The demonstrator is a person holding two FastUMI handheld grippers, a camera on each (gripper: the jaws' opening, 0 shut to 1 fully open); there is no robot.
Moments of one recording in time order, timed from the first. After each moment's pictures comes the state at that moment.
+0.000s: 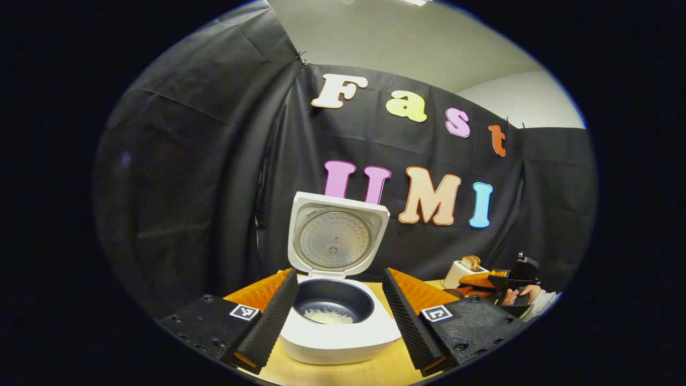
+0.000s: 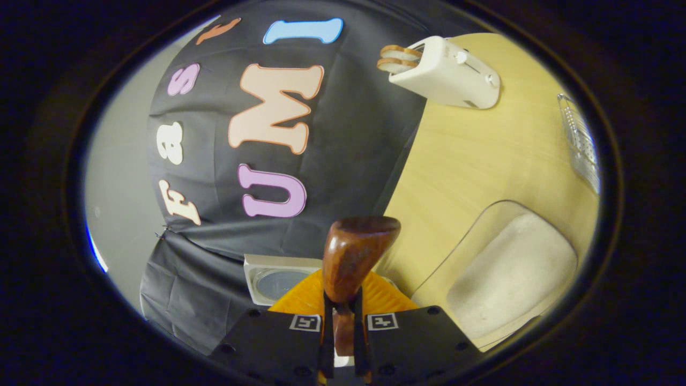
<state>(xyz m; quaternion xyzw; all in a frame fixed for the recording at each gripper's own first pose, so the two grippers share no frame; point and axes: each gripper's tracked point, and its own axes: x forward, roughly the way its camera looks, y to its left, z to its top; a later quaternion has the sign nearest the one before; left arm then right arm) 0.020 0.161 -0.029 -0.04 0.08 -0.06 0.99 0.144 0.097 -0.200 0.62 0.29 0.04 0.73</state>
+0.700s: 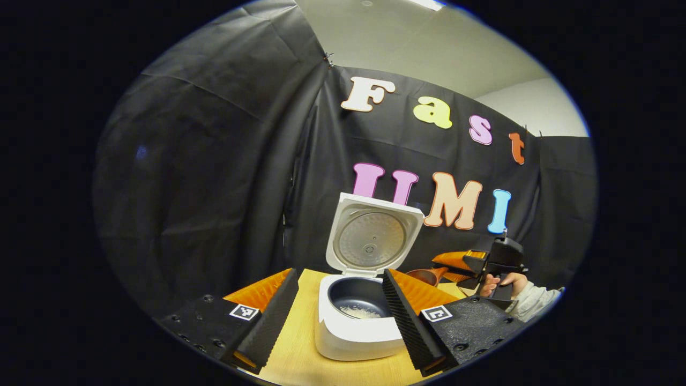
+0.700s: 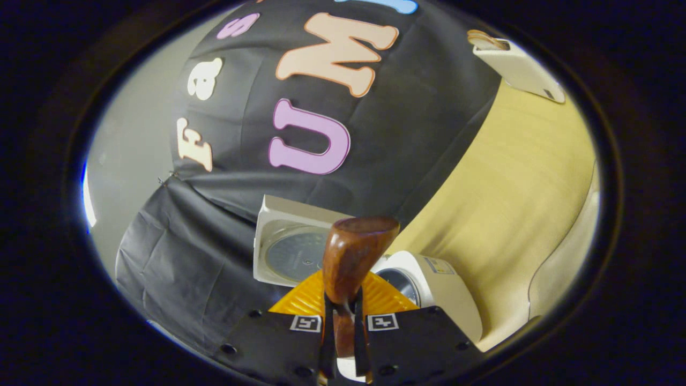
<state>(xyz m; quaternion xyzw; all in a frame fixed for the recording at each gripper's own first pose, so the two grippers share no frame) 0.008 0.236 -0.034 -0.05 0.08 -0.02 0.99 0.203 0.268 -0.169 0.52 0.30 0.12 0.79</state>
